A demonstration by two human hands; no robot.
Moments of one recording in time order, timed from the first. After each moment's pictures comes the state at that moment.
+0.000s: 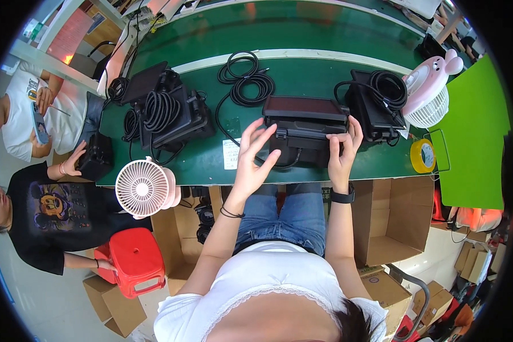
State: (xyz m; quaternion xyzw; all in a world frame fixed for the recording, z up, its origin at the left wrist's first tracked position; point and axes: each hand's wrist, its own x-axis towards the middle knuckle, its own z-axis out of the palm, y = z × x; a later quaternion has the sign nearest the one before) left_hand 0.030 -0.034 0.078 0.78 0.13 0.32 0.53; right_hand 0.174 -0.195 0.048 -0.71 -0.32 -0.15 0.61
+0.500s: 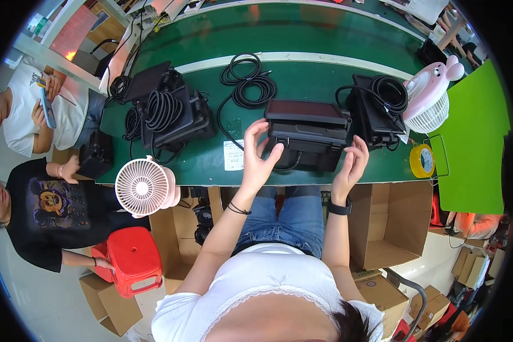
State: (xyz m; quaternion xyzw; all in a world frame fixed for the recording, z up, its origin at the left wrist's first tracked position) left_hand 0.048 -0.041 0.055 0.67 0.16 0.34 0.64; right_hand 0.160 -0.215 0.034 -0.68 -0.24 -0.19 0.67
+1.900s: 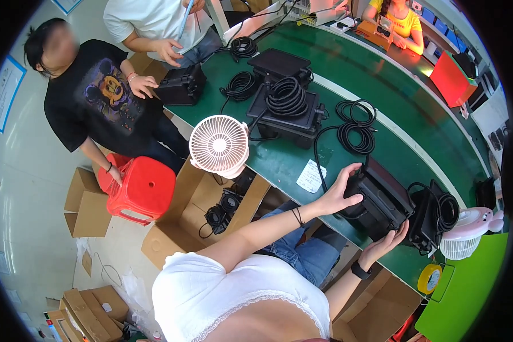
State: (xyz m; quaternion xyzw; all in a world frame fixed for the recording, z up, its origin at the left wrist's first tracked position) left_hand 0.059 -0.032 0.027 0.66 0.11 0.32 0.67; right_hand 0.155 -0.202 0.035 -0.63 -0.18 -0.02 0.76
